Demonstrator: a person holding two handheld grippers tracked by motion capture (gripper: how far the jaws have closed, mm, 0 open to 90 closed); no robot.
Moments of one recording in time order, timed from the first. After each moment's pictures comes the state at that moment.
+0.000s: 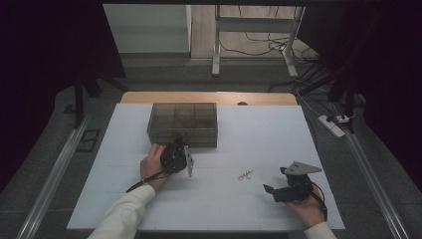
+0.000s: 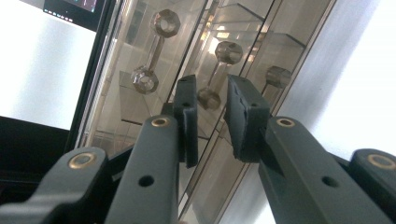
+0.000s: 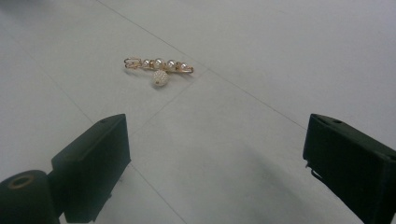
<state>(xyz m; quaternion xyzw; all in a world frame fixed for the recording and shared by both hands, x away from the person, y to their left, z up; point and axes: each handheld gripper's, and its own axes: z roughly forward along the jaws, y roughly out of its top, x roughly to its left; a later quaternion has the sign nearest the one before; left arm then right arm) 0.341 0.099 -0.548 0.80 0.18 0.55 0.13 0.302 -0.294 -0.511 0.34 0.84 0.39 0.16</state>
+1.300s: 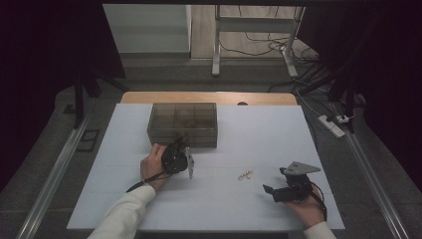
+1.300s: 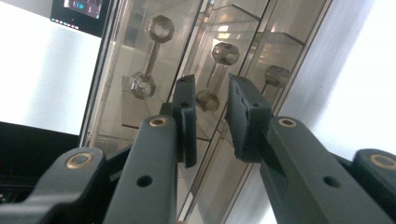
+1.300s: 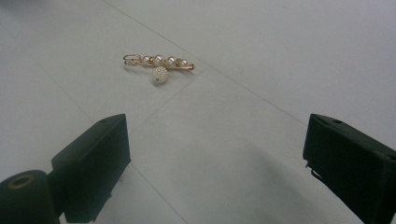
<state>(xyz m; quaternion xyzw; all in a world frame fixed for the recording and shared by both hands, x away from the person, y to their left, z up) 0.340 0.097 -0.550 0.80 0.16 0.56 0.11 0.303 -0.293 -0.513 0.34 0.84 0.39 0.16</state>
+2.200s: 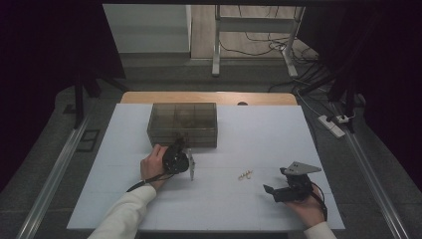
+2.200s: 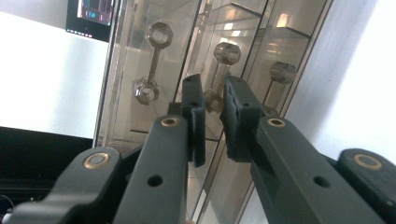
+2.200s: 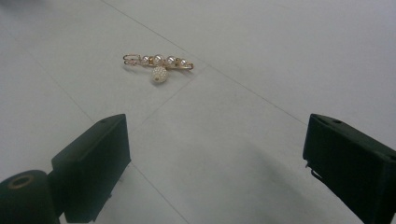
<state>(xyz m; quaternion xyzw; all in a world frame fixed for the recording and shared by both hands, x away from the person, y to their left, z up) 0.339 0.094 -0.553 0.79 0.14 0.59 0.08 0.303 -0.294 -0.512 0.35 0.84 0.39 0.16</state>
